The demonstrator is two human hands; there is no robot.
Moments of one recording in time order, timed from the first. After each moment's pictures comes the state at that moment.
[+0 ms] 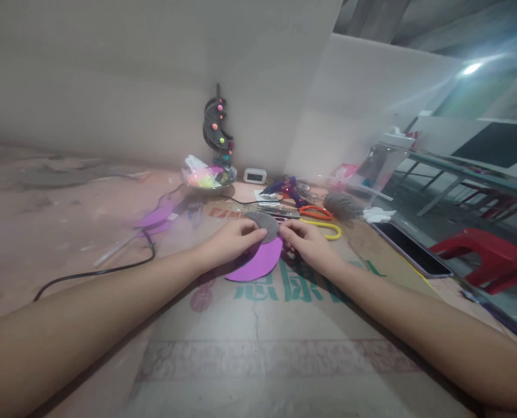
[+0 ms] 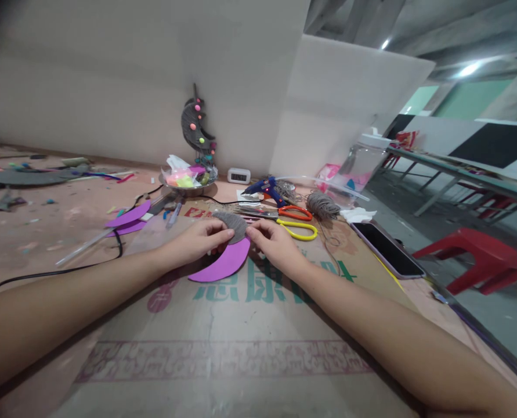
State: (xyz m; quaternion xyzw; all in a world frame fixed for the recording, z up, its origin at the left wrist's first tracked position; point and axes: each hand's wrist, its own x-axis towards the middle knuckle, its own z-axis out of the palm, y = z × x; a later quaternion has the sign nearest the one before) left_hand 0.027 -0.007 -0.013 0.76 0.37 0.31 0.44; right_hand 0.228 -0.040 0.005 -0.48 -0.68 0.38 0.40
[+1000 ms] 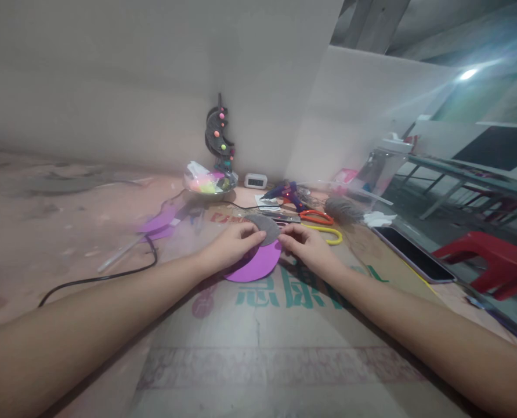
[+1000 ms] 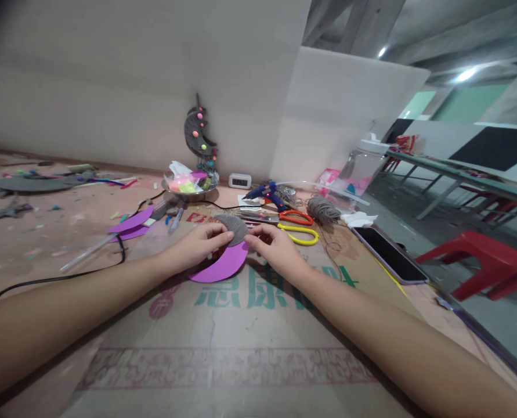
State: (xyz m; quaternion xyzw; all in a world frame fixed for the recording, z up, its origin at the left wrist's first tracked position) left_hand 0.027 -0.011 -0.009 0.73 0.38 0.34 0.46; right_hand 0.229 -0.040 0.005 -0.49 -0.67 0.36 0.41
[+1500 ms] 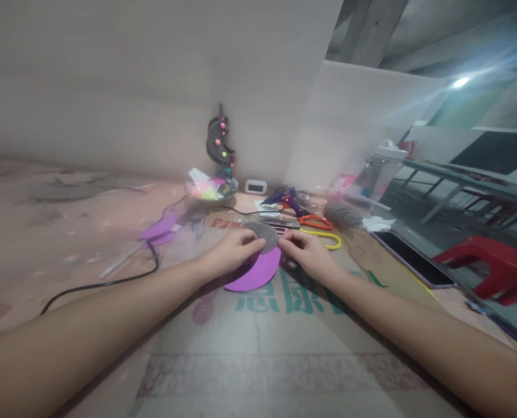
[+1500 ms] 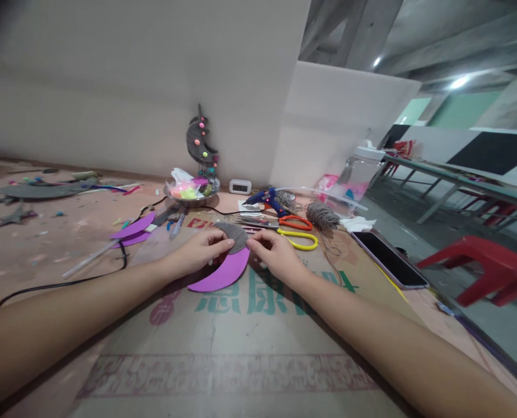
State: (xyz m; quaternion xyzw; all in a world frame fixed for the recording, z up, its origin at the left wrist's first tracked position) left_hand 0.028 -0.011 -0.008 0.73 0.37 0.32 0.47; right_hand 0.230 -0.041 0.003 -0.48 -0.67 0.38 0.41
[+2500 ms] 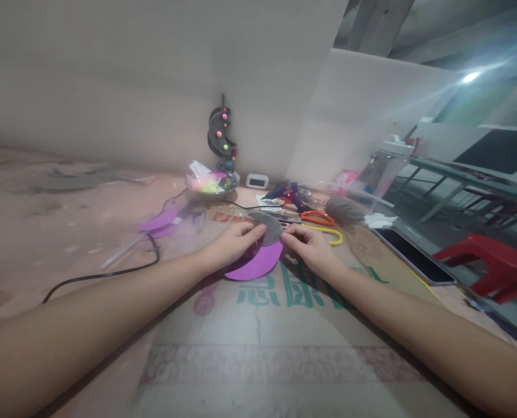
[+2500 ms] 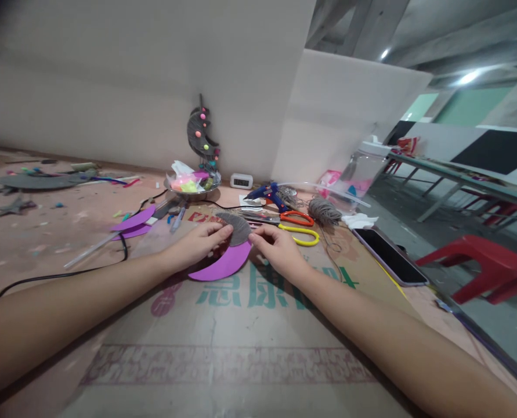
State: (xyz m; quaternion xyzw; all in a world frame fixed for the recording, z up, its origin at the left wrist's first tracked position) left_hand 0.027 -0.011 -0.008 0.70 0.36 0.36 0.50; right_hand 0.232 -0.042 0.005 -0.49 -0.68 0.35 0.41
